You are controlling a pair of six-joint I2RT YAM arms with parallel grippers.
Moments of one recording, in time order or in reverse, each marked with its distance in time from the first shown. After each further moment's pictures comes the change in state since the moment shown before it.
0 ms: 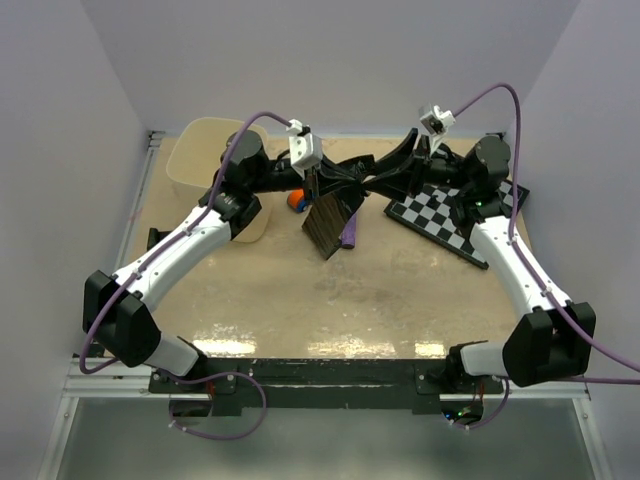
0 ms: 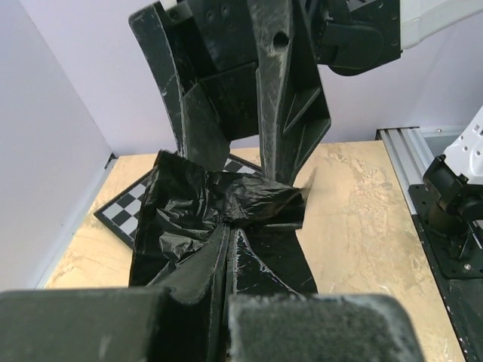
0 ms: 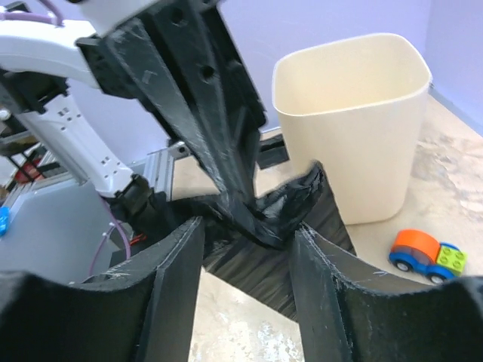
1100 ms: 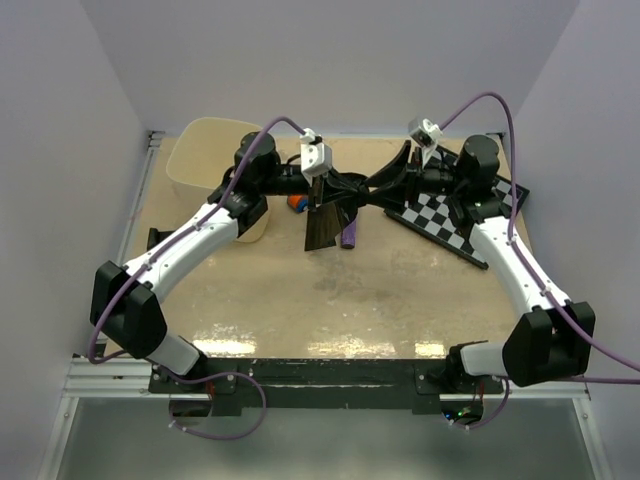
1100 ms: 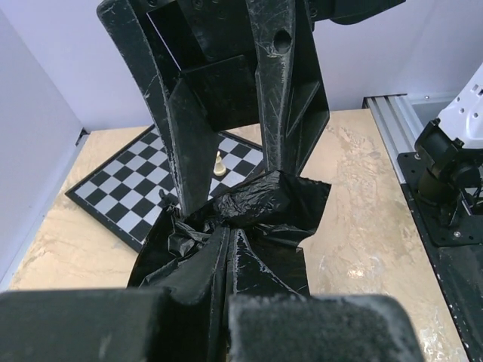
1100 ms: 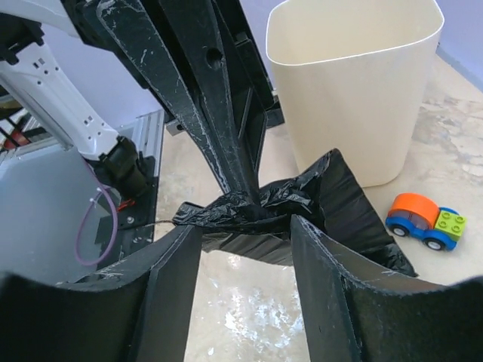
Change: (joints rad) left arm -0.006 0.051 0.003 -0.091 0.044 0.089; right arm -0.003 0.000 -0.004 -0.283 -0.038 -0.294
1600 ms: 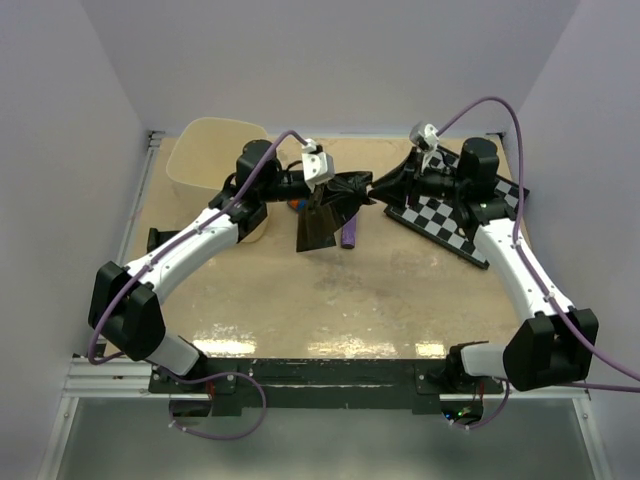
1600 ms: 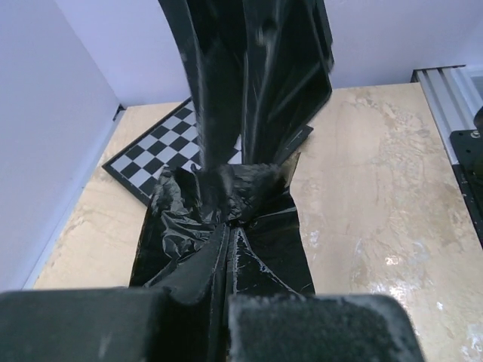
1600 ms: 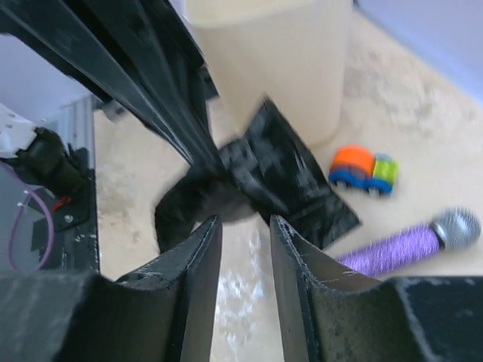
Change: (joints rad) left arm 0.000 -0.013 -0.073 0.013 -0.116 0.107; right arm -0.023 -0.024 -0.025 -0.270 0.212 -0.243
